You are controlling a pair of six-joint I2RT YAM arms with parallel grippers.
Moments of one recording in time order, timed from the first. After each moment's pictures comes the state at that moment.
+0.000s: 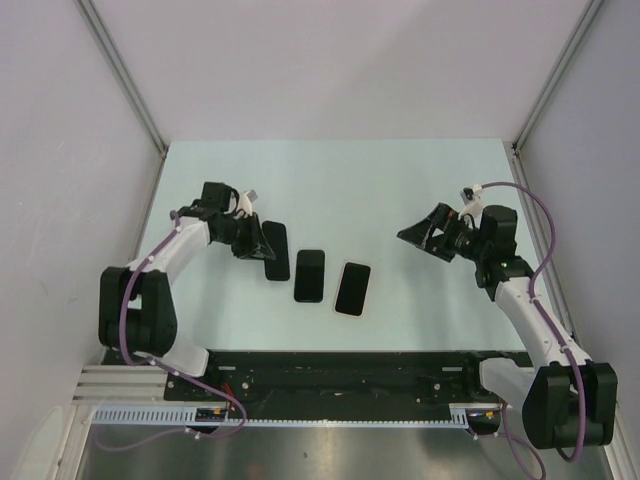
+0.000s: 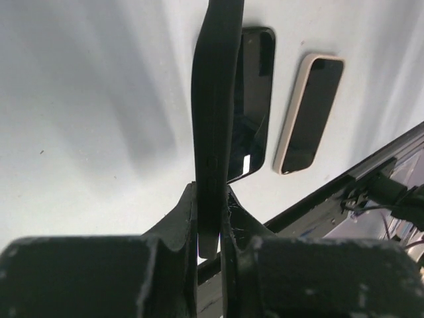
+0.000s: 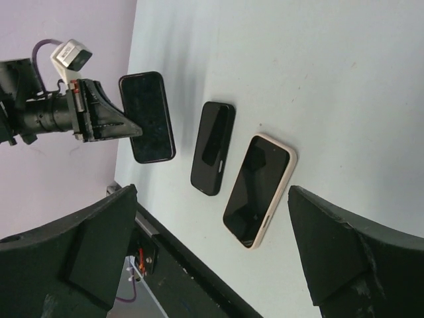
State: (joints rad) left arm -0.13 1.50 1.03 -0.64 0.54 -0.31; right arm 0.06 1.03 0.67 -0.07 -0.68 0.67
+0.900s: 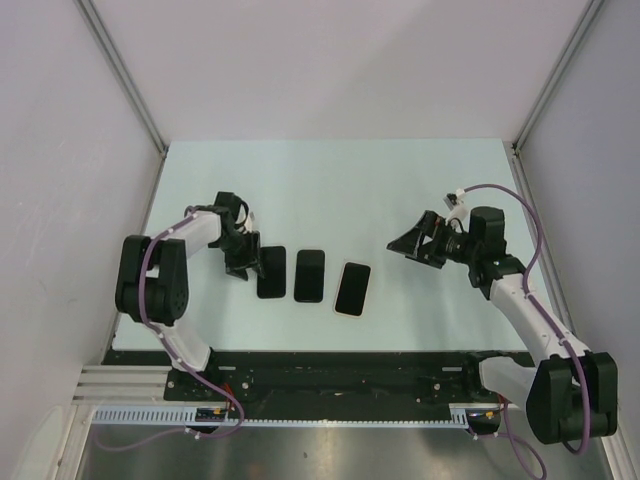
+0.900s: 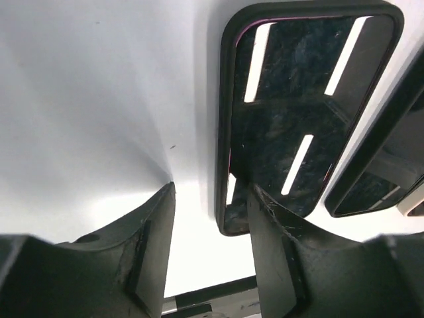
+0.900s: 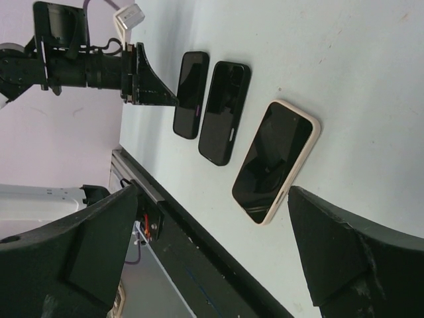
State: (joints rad) left arm -0.13 1.74 1.06 -0.73 0.25 -0.23; right arm 0.12 1.09 0.67 -0.10 -0.75 0.64
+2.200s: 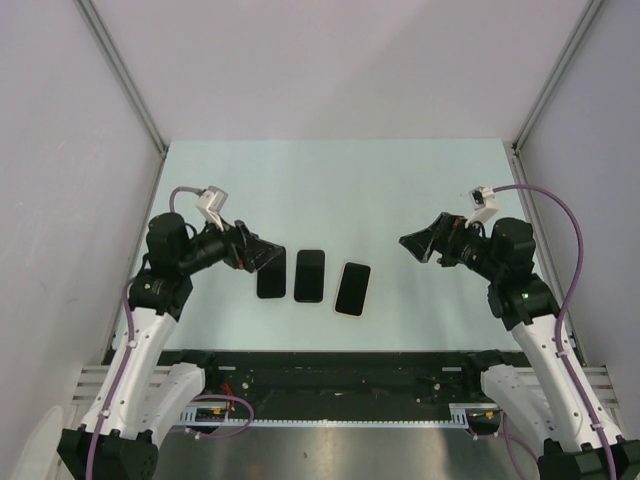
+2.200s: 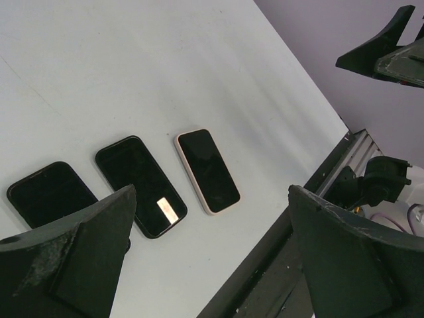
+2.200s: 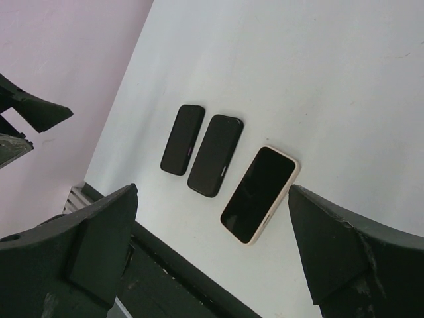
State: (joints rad) left arm -0.14 0.77 0.79 -0.32 0.72 -0.31; right arm 0.21 0.74 0.77 -0.32 -0.46 0.54
